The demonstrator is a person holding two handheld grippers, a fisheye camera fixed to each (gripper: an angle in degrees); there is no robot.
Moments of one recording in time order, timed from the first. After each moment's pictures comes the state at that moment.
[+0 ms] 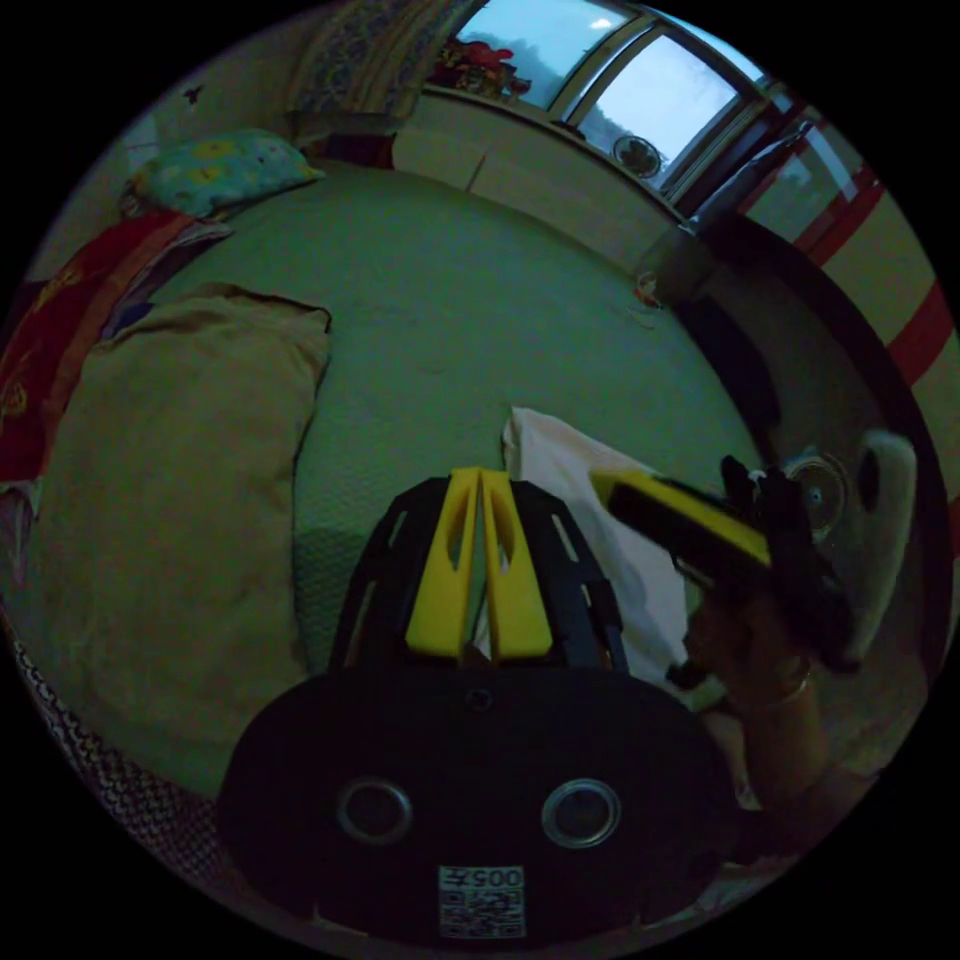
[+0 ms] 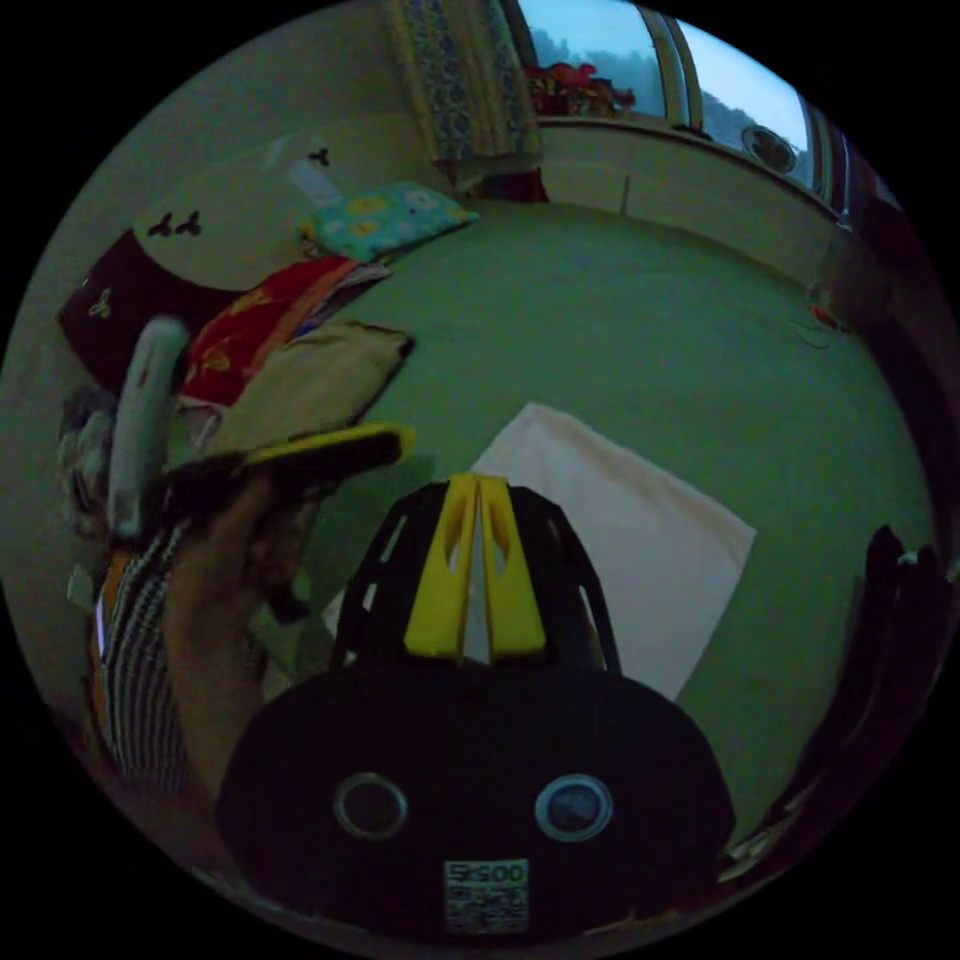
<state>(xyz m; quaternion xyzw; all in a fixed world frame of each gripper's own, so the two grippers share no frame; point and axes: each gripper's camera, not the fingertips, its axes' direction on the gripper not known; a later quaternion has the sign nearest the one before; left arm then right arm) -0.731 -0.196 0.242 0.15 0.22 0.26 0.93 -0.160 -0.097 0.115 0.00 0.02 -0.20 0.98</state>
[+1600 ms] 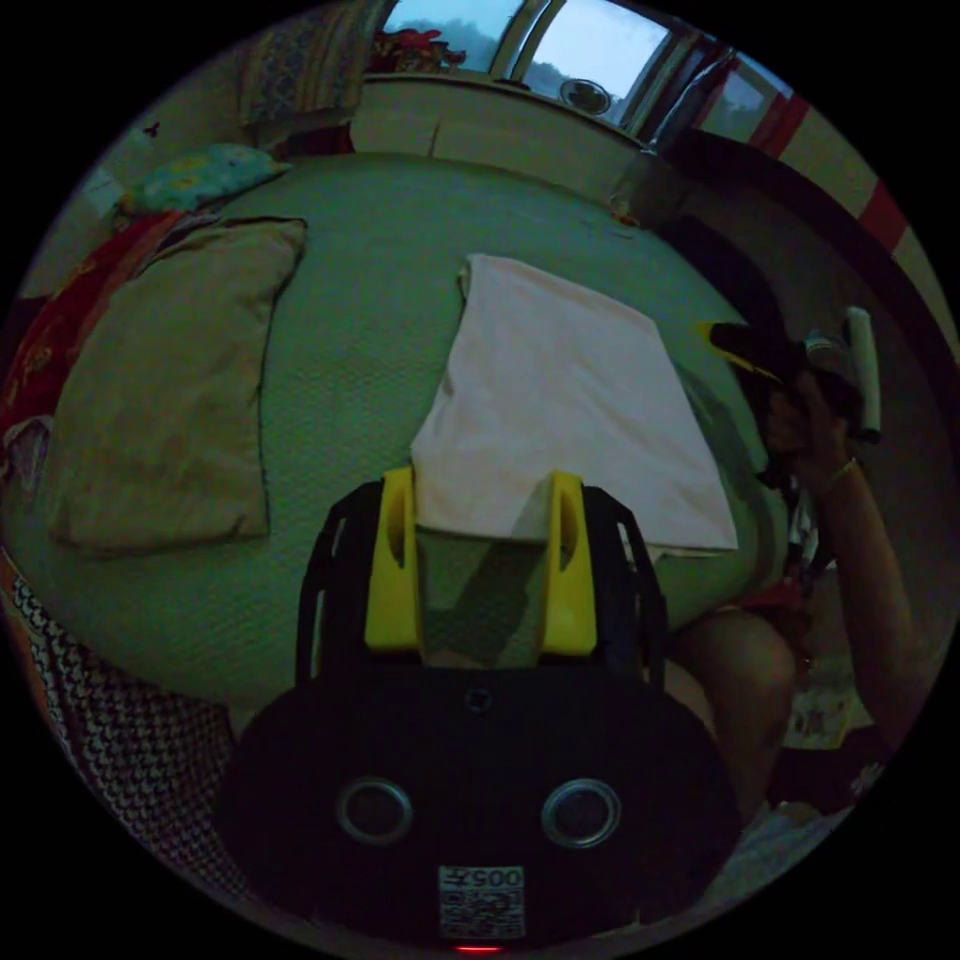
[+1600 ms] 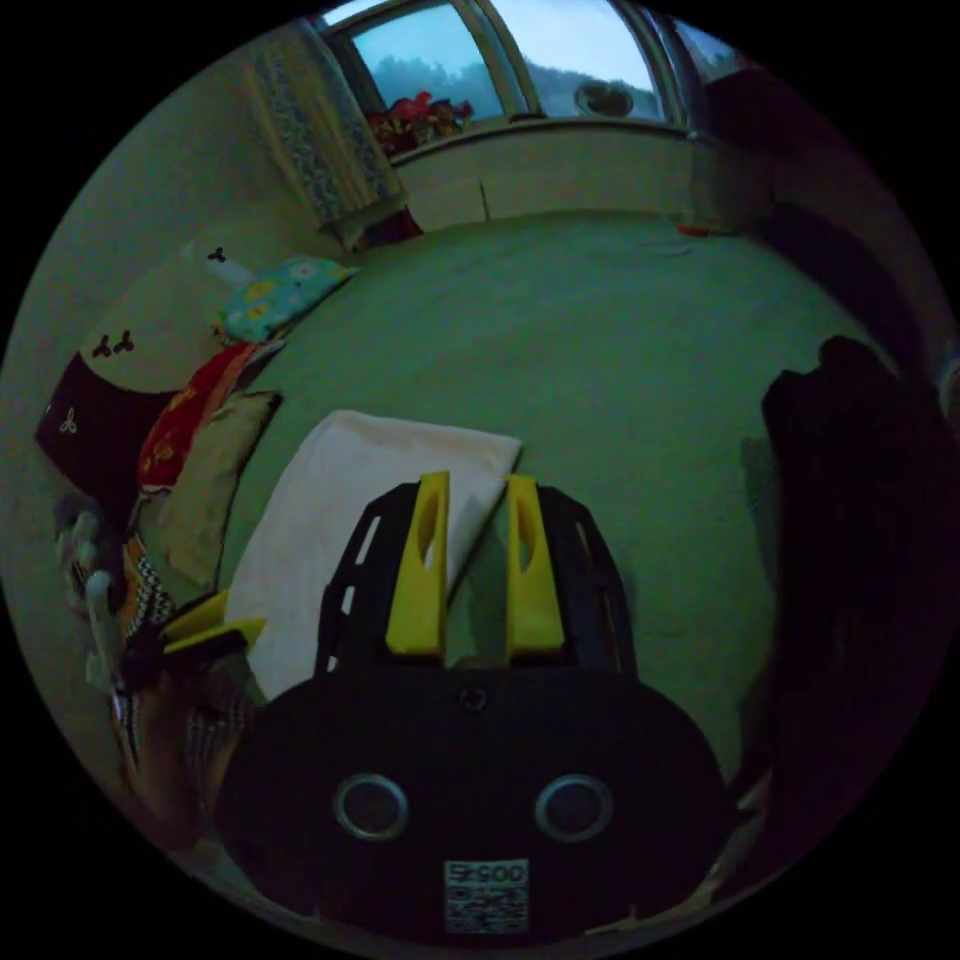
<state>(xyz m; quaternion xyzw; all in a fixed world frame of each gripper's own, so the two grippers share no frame) -0.687 0.169 0.228 0.13 0.16 0.32 0.92 0.157 -0.098 -0.112 0.06 0.04 -0.06 1.00</state>
